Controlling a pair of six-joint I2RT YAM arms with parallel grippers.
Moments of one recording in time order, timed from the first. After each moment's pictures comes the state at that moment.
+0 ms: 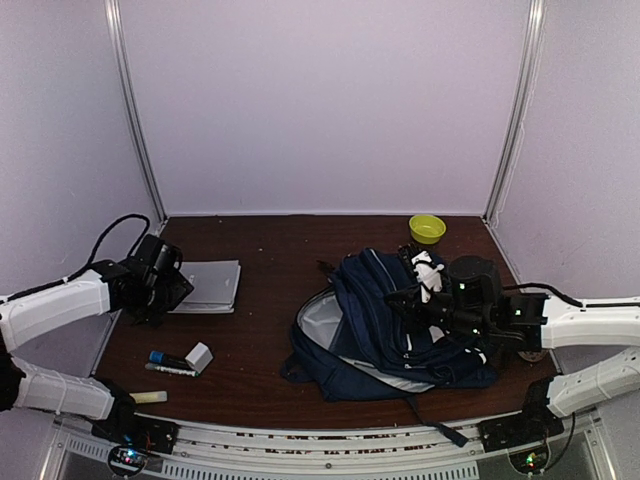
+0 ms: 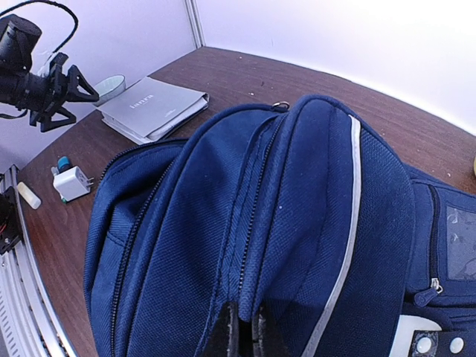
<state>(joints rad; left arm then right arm) -0.44 1.15 0.71 -0.56 -0.41 -1.22 0.95 1.10 0.61 0.07 0.16 0.22</state>
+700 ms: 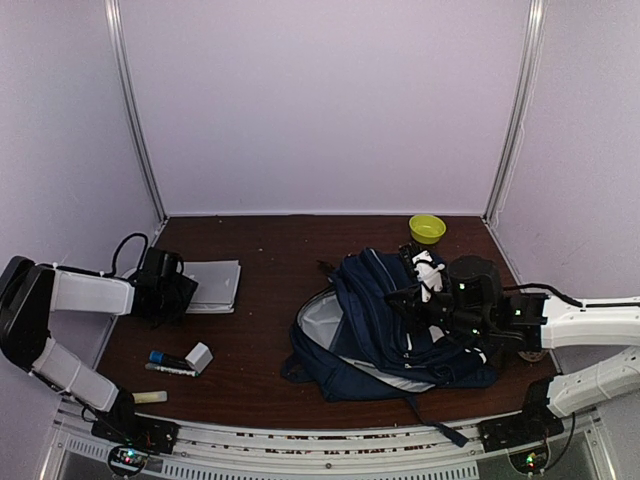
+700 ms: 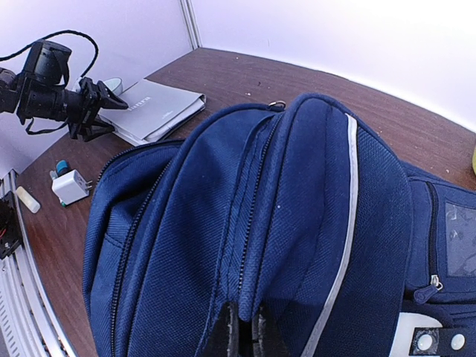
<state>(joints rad) -0.28 1.43 0.57 0.03 -0.23 -1.36 0.95 1.10 0.61 0.07 0.17 0.23</state>
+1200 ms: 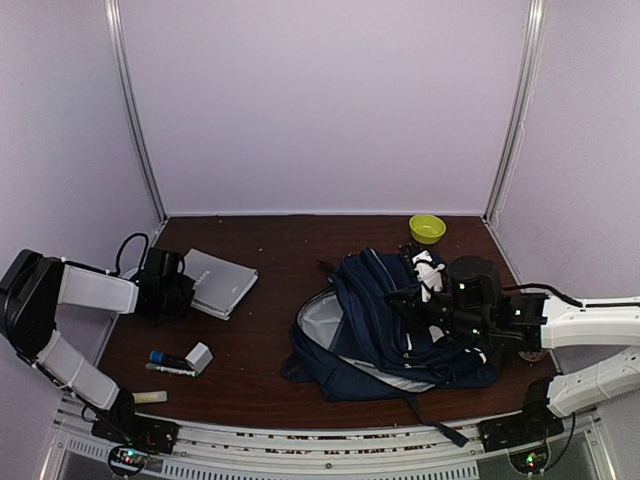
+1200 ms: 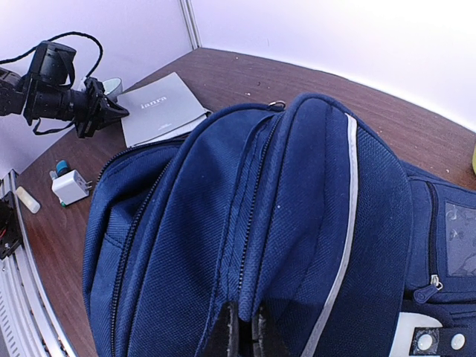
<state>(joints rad) -0.26 1.49 0.57 0.13 -0.22 -1.37 0.95 1.10 0.61 0.07 0.17 0.23</state>
